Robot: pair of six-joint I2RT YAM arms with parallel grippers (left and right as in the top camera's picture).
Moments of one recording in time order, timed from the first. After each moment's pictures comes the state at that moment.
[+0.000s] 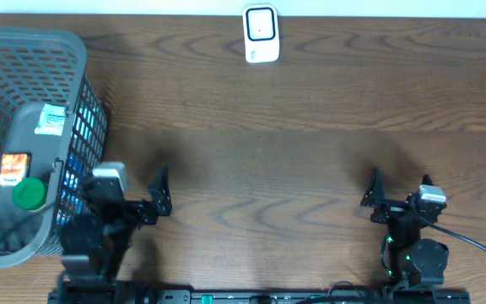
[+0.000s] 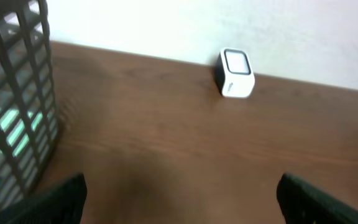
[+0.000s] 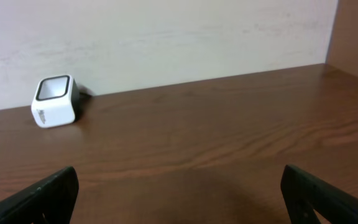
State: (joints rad) left arm -0.01 0.35 0.50 -0.46 0.17 -0.19; right arm 0.00 0.01 0.01 -0.06 0.11 0.14
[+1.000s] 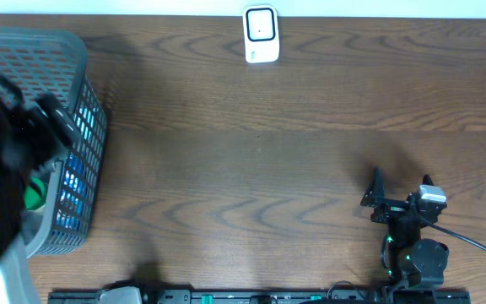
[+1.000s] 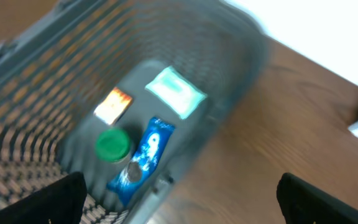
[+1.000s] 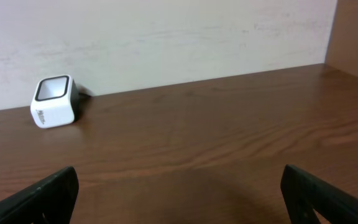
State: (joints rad) left arm 0.17 1.31 2.08 -1.59 -0.26 -0.36; right arm 0.00 0.01 0.01 -0.06 0.11 0.14
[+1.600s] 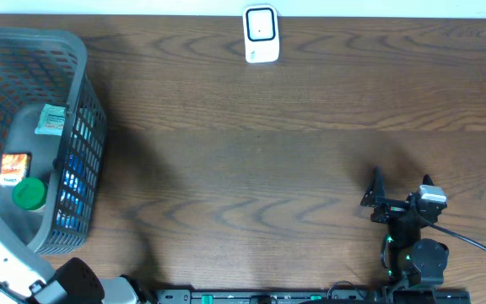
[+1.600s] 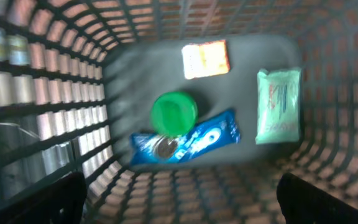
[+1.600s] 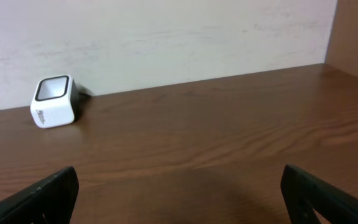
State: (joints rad) left arm 0.65 1.57 1.96 -1.61 -0.19 -0.74; right arm 0.00 0.01 0.01 -0.06 0.11 0.14
